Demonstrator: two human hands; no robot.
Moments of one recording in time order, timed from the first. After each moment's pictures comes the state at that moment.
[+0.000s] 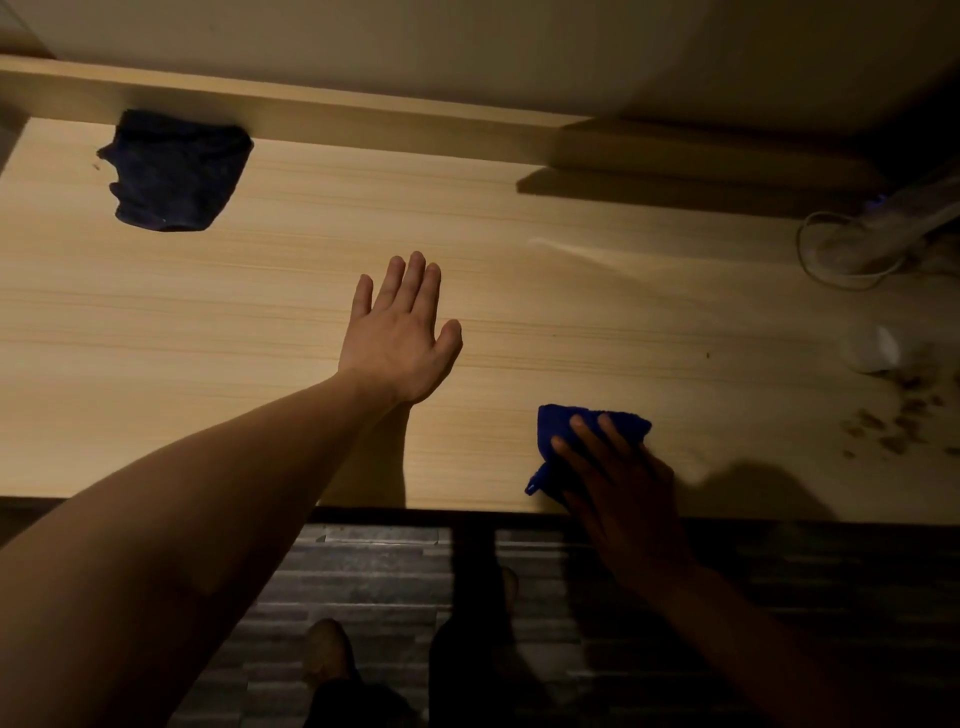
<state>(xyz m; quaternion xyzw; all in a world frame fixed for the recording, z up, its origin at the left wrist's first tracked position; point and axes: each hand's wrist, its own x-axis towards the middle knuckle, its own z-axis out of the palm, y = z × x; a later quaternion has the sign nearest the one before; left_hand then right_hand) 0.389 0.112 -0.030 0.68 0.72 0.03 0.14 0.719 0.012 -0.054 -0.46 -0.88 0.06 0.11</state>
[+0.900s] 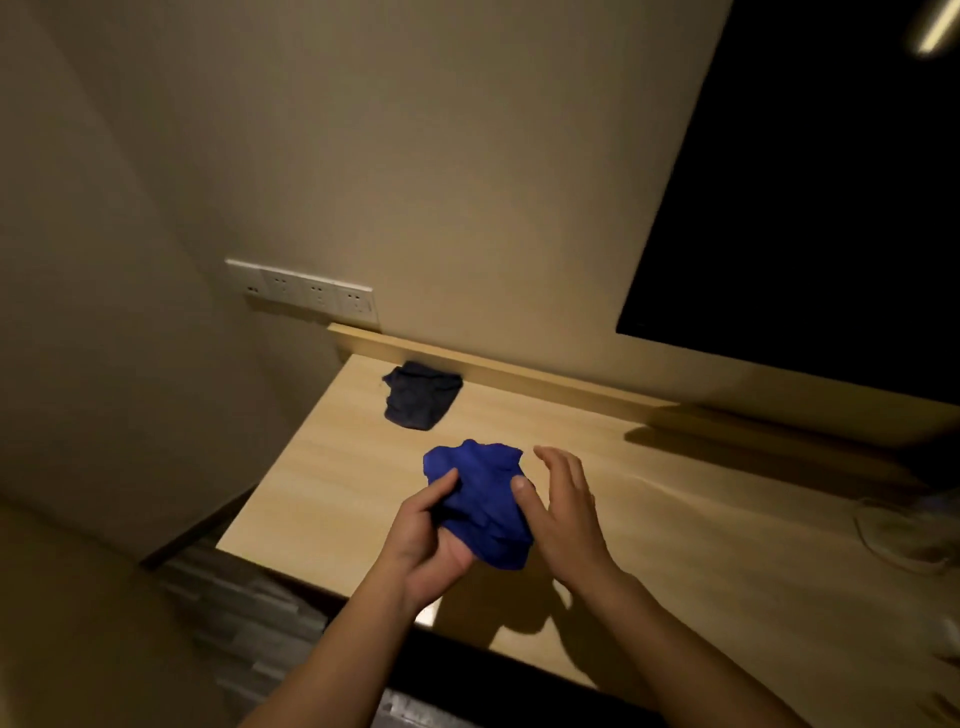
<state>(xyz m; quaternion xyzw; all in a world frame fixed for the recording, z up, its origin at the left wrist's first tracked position) 0.322 -0.020 0.190 -0.02 0.35 0.65 0.68 0.475 0.070 0.181 -0.44 -0.76 0.41 0.24</state>
